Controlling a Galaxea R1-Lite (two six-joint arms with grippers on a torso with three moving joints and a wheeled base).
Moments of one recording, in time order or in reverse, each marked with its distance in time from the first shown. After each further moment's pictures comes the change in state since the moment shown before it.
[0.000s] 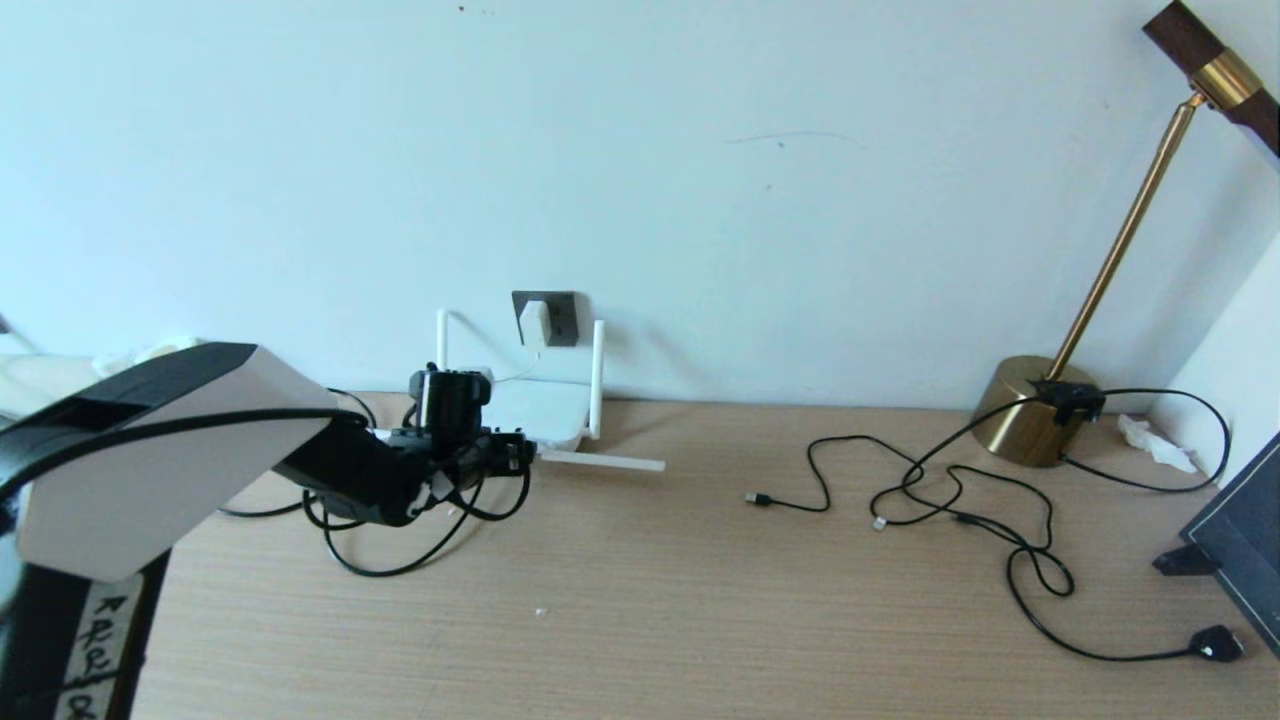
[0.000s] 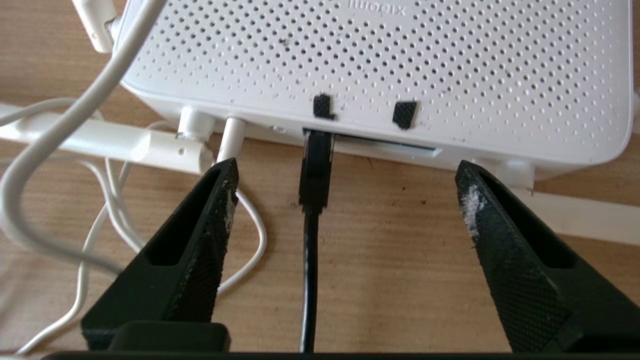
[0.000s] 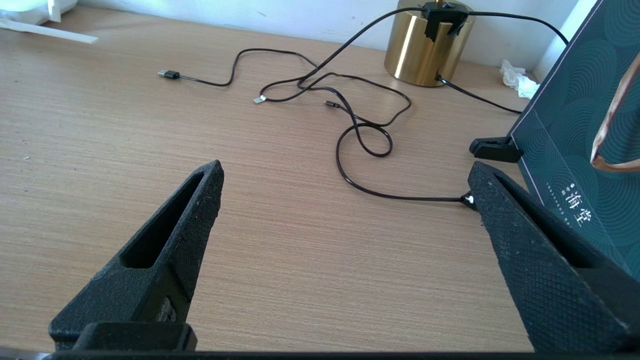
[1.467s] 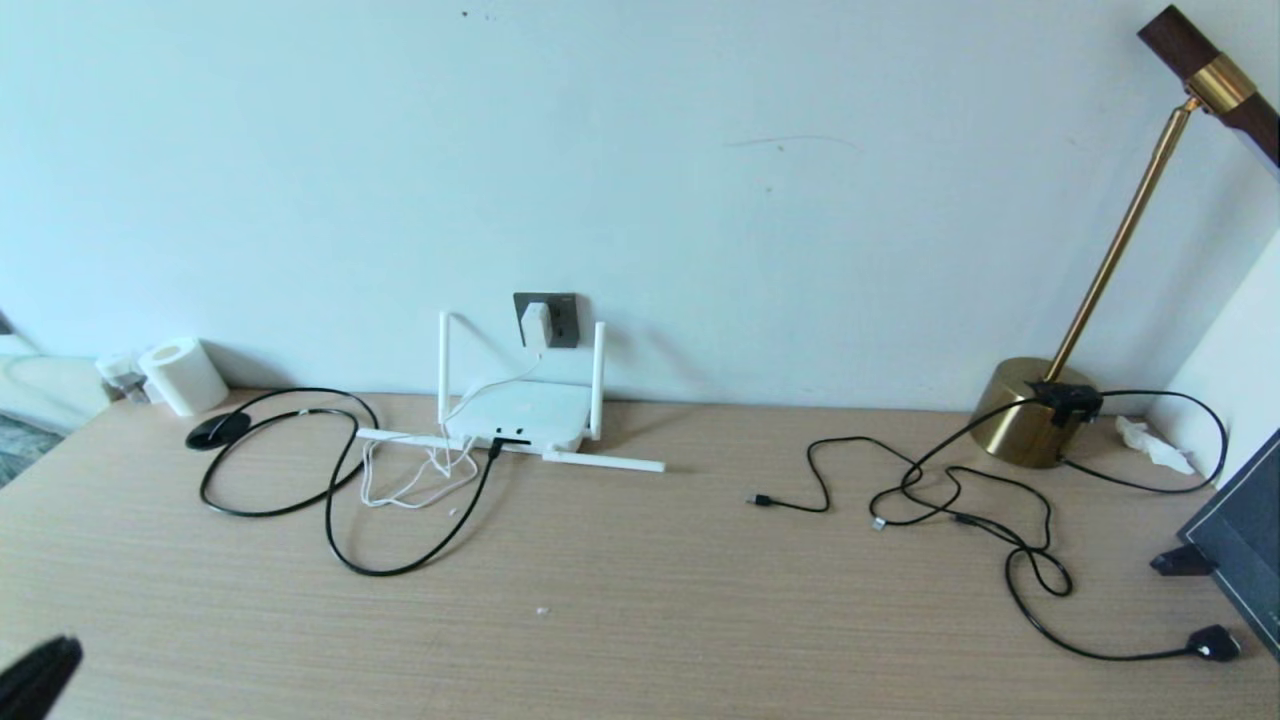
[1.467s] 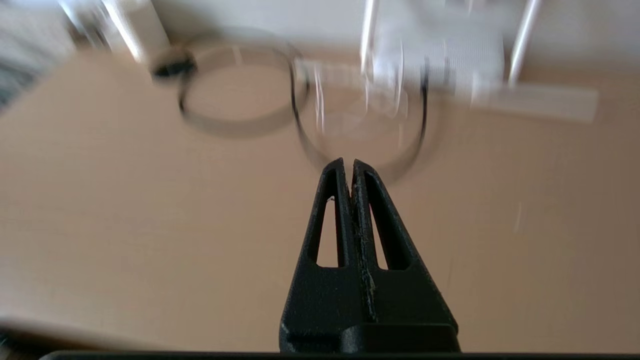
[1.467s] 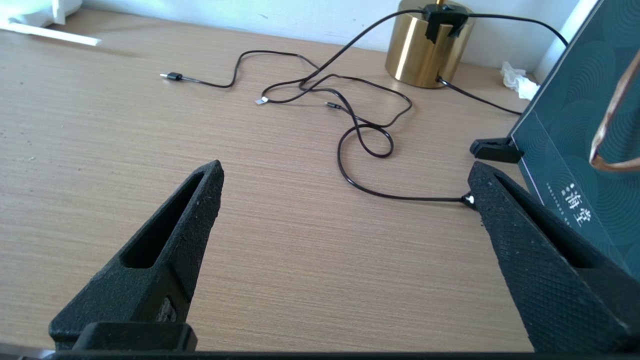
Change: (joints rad) left arm 0.143 -1.789 1.129 0.264 0.060 0.129; right arm 0.000 0.000 0.000 0.000 0.000 0.004
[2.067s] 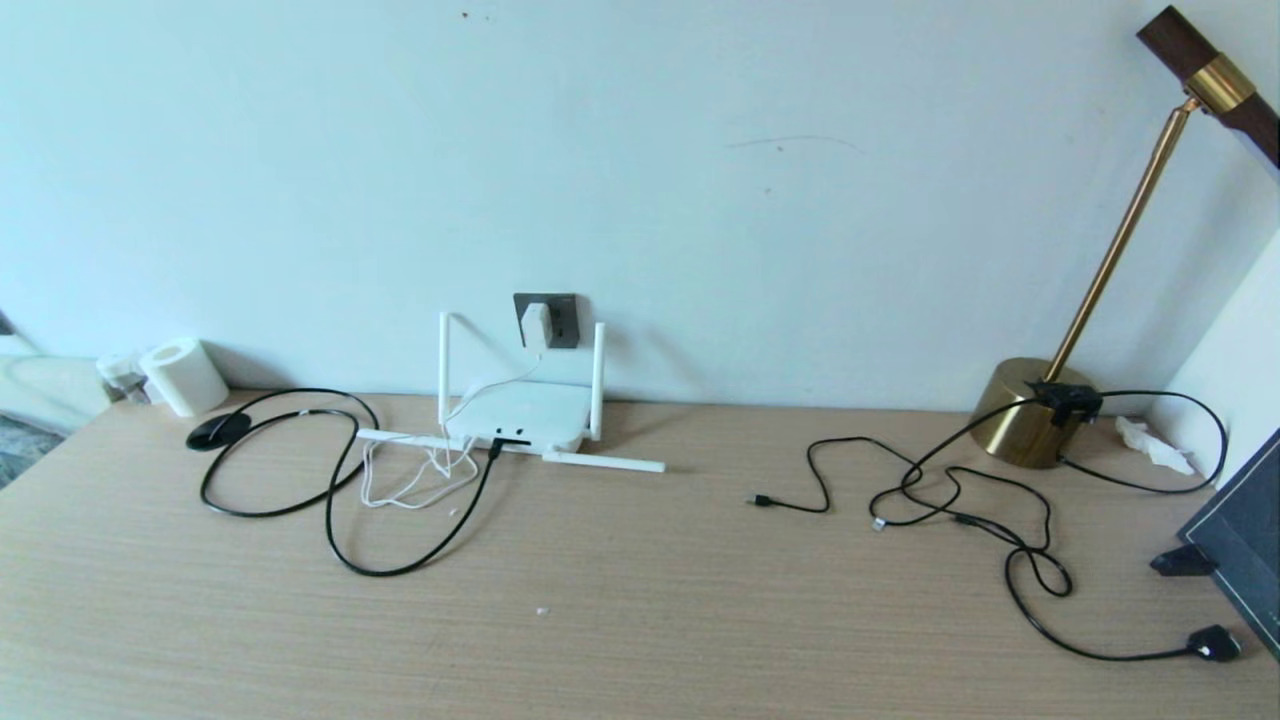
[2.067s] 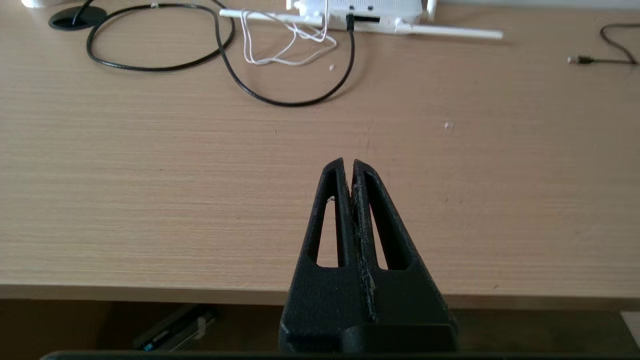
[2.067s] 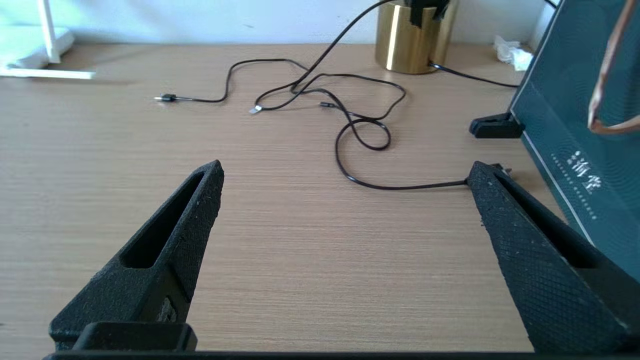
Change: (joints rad) left arm 0.097 -0.505 0.064 0.433 -0.268 -0.092; right arm 0.000 0.000 0.001 0.000 -0.046 0.123
